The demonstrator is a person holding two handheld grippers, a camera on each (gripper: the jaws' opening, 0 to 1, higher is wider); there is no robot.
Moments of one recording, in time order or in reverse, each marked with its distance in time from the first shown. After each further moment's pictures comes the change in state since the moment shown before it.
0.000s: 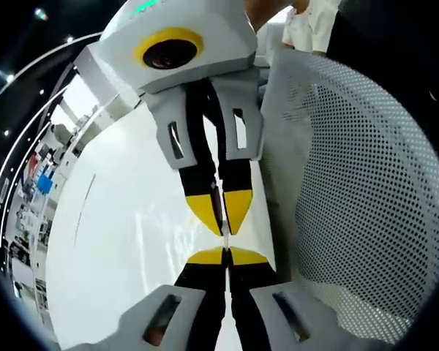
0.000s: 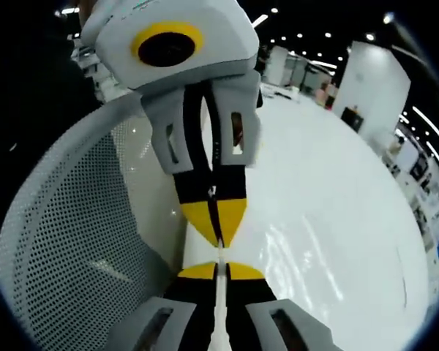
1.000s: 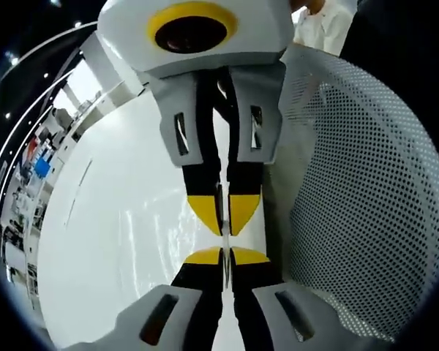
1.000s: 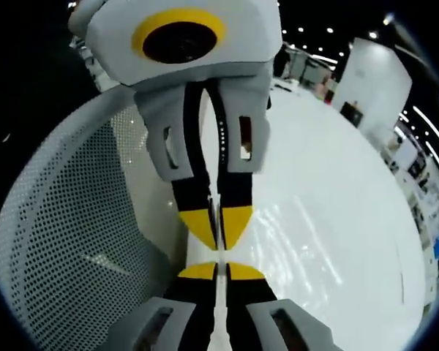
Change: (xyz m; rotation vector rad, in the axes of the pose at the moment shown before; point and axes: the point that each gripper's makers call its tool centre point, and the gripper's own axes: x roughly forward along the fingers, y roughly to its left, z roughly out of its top) left arm 0.011 -0.010 -0.001 -0.076 0.050 -0.023; right arm 0.005 0.008 -0.005 0.009 0.044 -0.014
